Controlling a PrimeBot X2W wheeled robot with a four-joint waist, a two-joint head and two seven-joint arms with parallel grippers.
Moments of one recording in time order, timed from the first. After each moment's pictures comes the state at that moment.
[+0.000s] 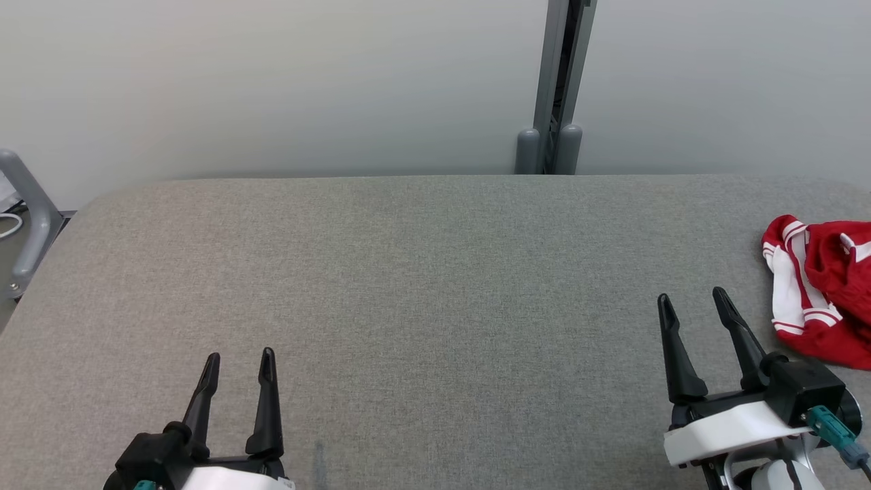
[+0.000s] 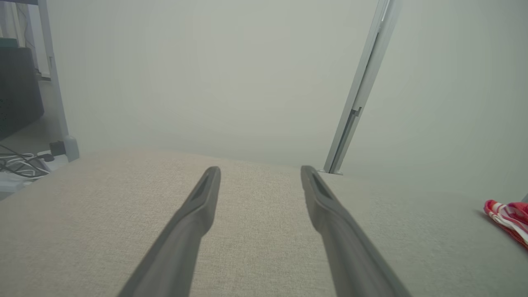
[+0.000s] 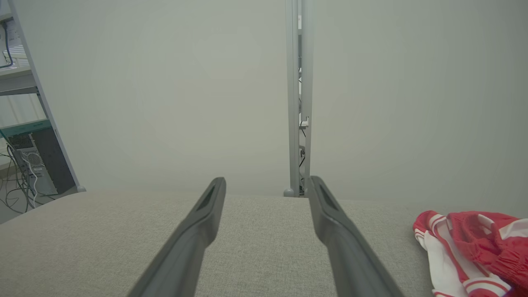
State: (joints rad) left arm 0.08 0.05 -0.09 0.11 -0.31 0.03 -0.26; right arm -0.09 -0.06 0.08 0.19 0.17 0.13 -0.26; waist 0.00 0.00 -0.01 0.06
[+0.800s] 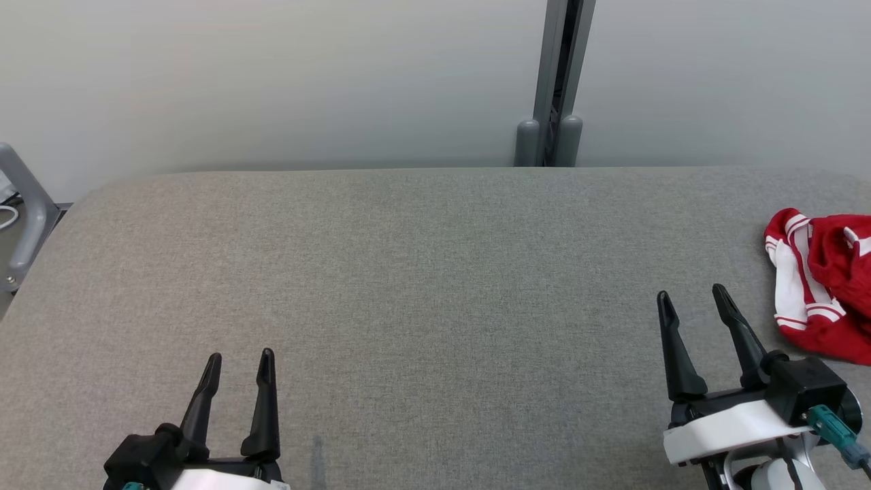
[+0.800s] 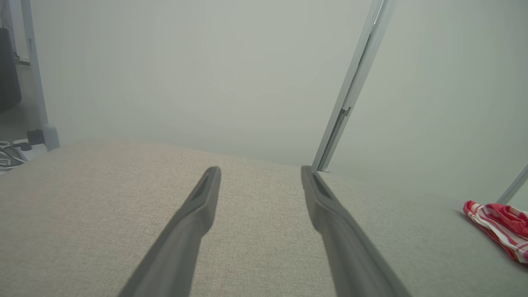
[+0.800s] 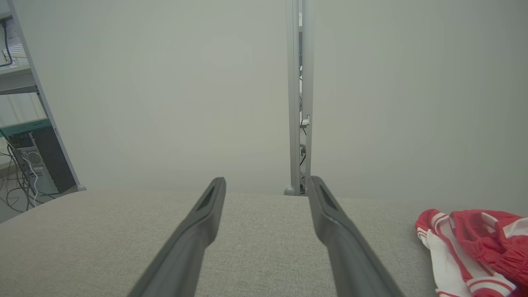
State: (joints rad) left arm 0.08 0.05 -0.07 0.12 -0.35 -0.04 -0.26; right arm -0.09 -0.05 0.09 0.17 0.16 0.13 -0.26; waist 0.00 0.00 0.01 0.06
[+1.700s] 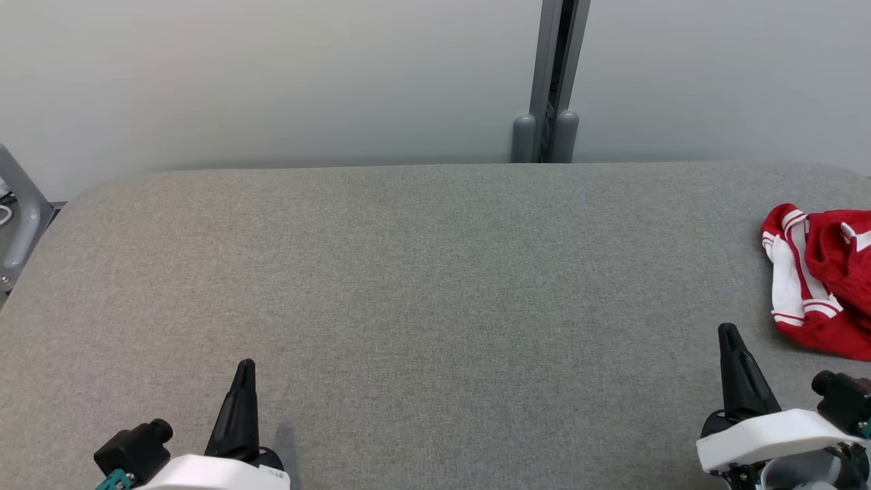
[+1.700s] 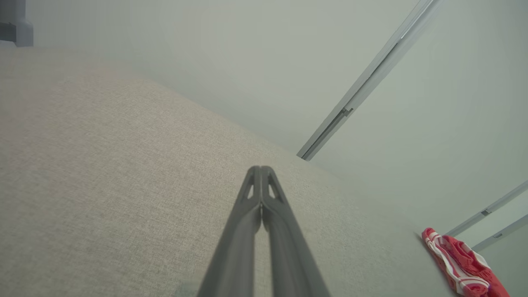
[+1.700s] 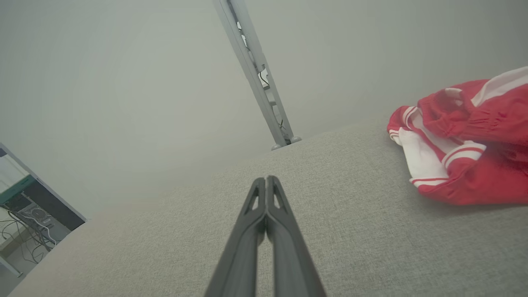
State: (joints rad) left arm 0.03 0.04 -0.08 0.23 -0.65 -0.06 -0.20; right arm -0.05 -0.04 0.00 0.23 0.46 0.13 -0.16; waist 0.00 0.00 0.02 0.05
